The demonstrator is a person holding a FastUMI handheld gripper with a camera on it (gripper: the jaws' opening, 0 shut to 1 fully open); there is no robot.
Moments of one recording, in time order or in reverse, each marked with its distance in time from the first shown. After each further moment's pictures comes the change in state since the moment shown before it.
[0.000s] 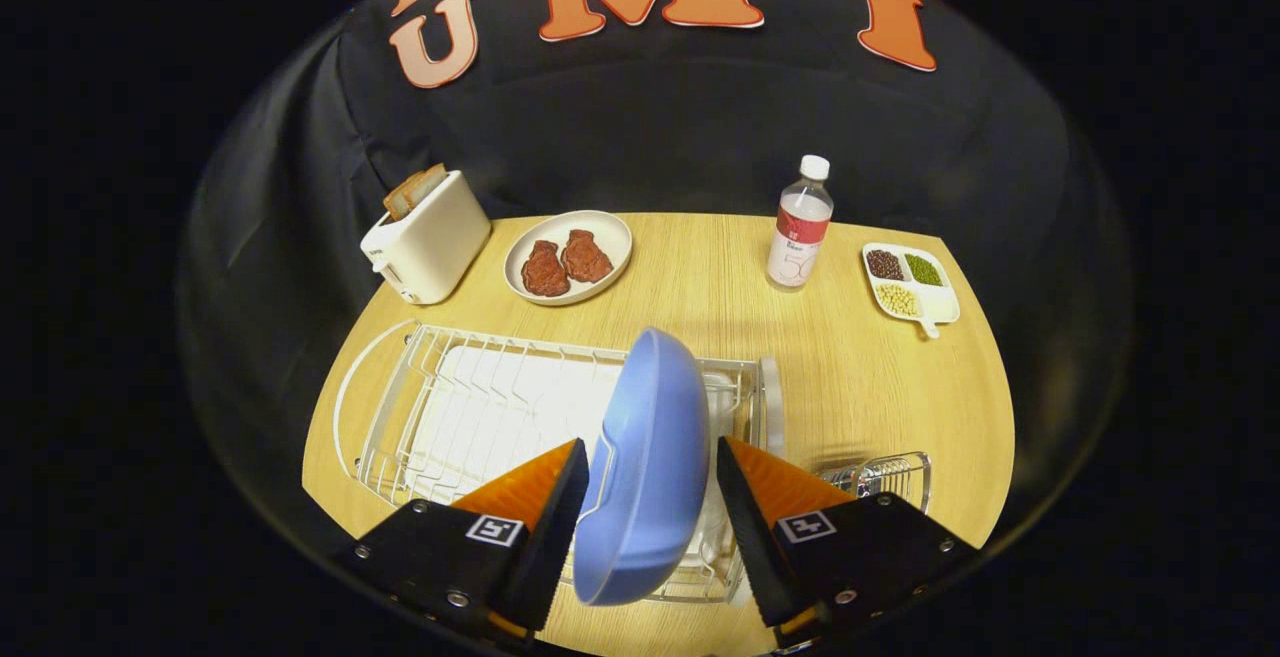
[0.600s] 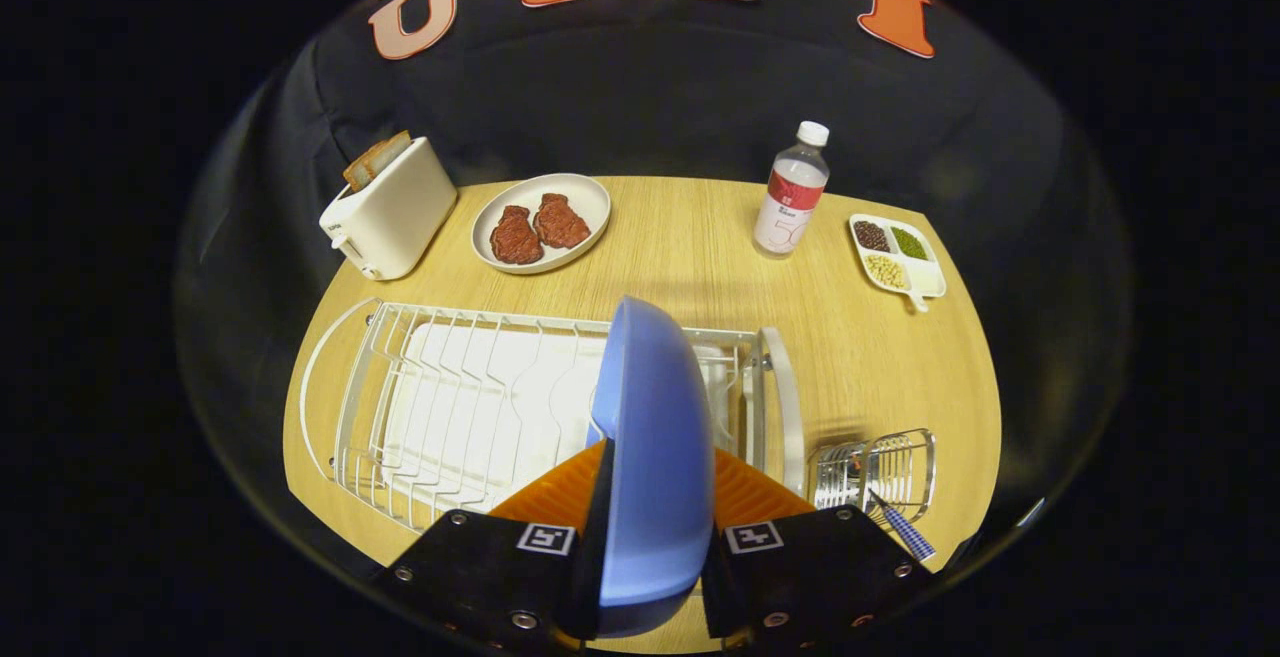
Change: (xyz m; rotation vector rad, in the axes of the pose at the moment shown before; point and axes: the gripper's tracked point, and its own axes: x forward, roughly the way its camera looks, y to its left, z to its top) arm 0.002 -0.001 -0.007 0.001 0.070 -0.112
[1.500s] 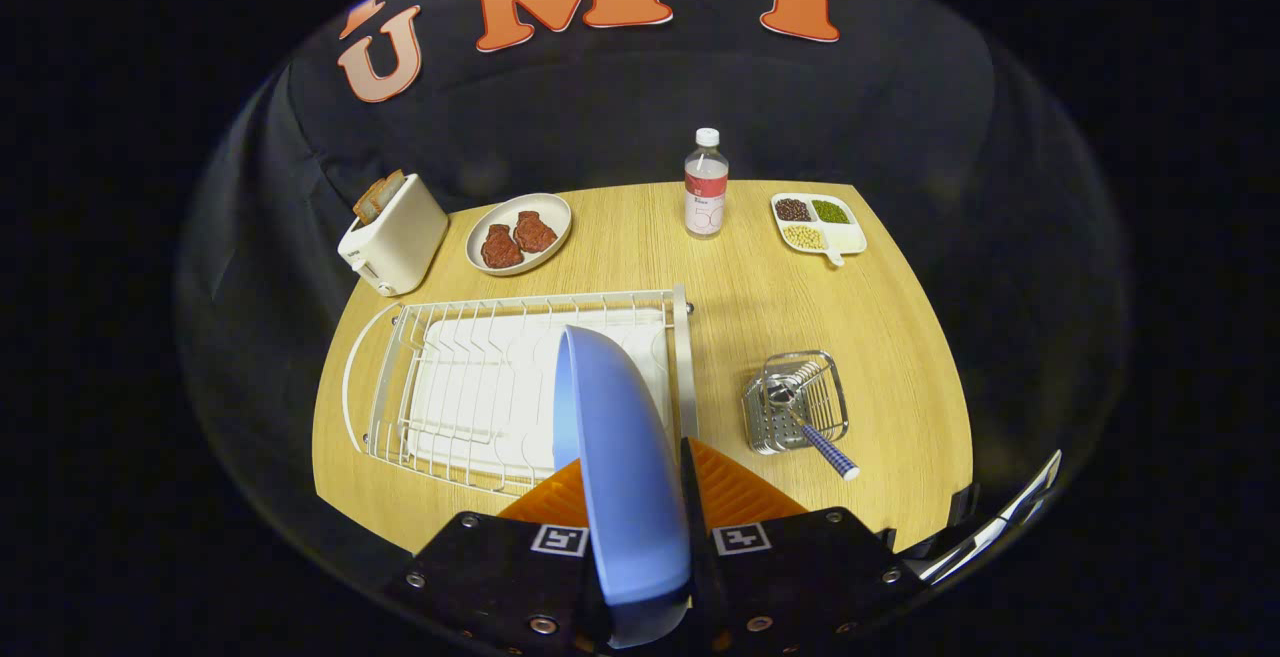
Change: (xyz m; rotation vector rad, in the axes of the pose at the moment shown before) arm -0.099 -0.042 -0.055 0.131 0.009 0.001
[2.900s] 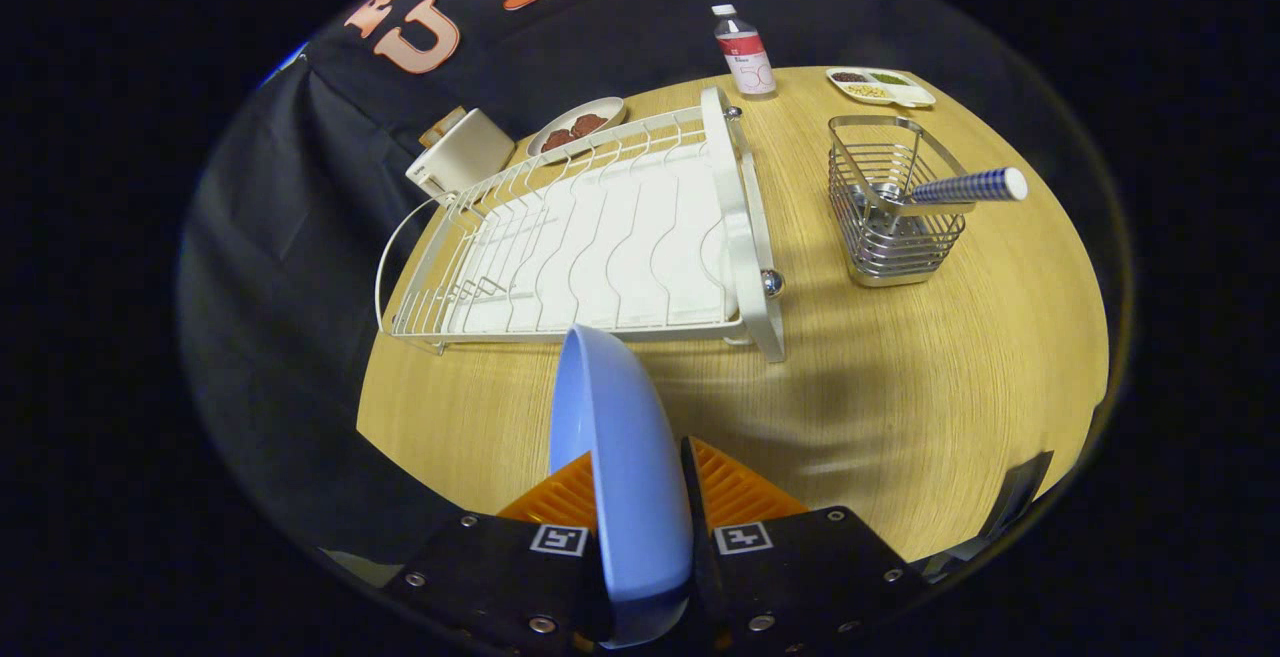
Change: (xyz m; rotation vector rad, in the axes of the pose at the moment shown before) arm 0.066 0.008 -0.166 0.033 0.105 0.308
